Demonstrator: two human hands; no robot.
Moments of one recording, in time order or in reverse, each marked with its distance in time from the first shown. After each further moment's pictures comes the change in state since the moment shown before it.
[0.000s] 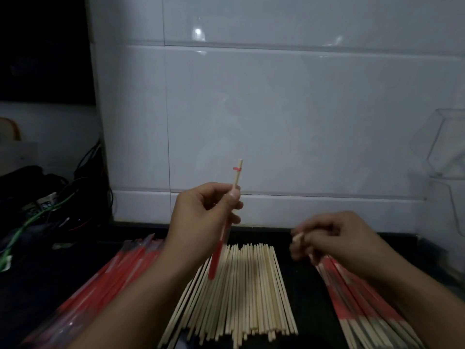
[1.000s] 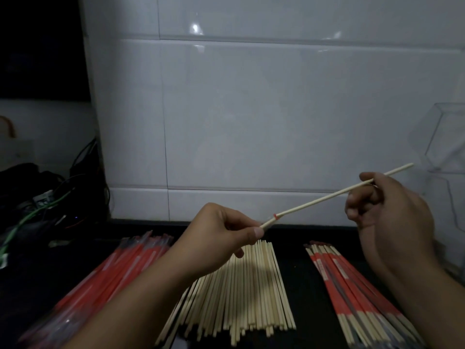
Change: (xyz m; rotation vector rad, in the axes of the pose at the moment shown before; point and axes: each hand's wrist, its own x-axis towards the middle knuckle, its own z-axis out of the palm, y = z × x) left_hand -0.004 -0.010 0.004 0.235 -0.356 -0.125; right_hand 0.006 -0.008 -0.013 0.688 0.674 -0.285
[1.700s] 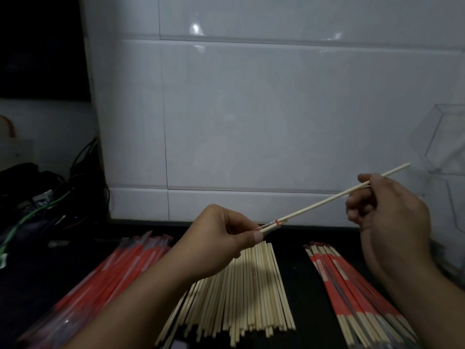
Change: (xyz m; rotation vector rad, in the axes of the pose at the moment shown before) left_hand 0.000 -0.002 -0.001 0.102 -0.019 0.021; right_hand 0.001 0.006 -0.004 -0.120 0.020 -0.069
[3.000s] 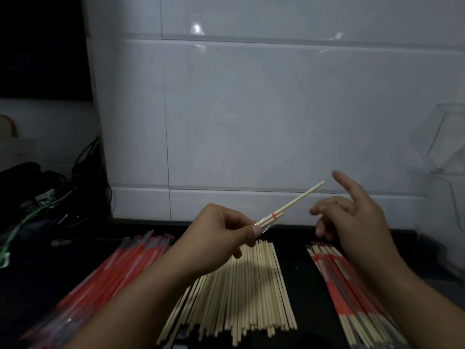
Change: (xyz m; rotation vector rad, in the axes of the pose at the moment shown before) left_hand 0.001 0.000 0.000 -0.032 0.019 -0.060; right_hand -0.018 0.007 0.010 -0.400 -0.326 0.077
